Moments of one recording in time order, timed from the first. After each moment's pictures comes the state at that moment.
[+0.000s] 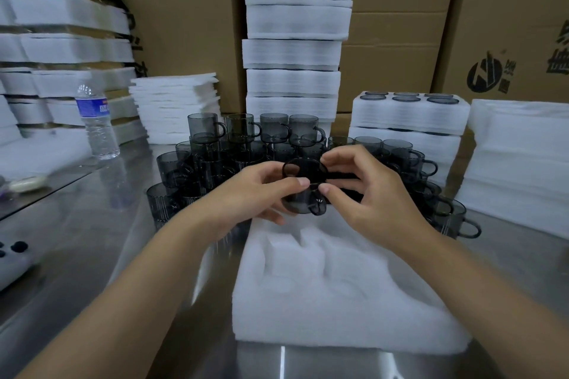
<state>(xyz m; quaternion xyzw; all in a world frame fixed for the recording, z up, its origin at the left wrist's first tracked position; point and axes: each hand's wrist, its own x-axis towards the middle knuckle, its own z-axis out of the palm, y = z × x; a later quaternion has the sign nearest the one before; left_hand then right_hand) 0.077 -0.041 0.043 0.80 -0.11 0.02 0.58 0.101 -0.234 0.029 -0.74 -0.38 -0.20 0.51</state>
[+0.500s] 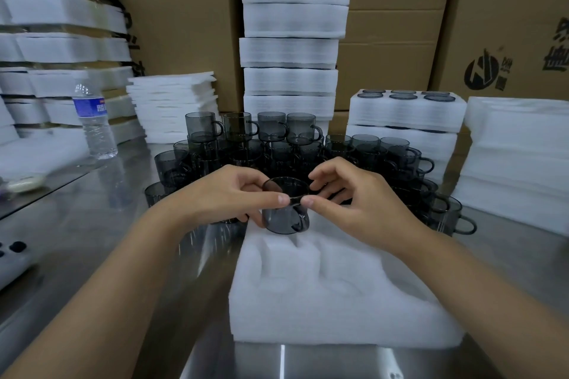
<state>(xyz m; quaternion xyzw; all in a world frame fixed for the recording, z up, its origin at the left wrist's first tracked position) 0.070 -0.012 0.049 0.90 -0.12 -0.02 0.43 0.097 -0.233 0.029 -0.79 -0.36 -0.14 0.47</state>
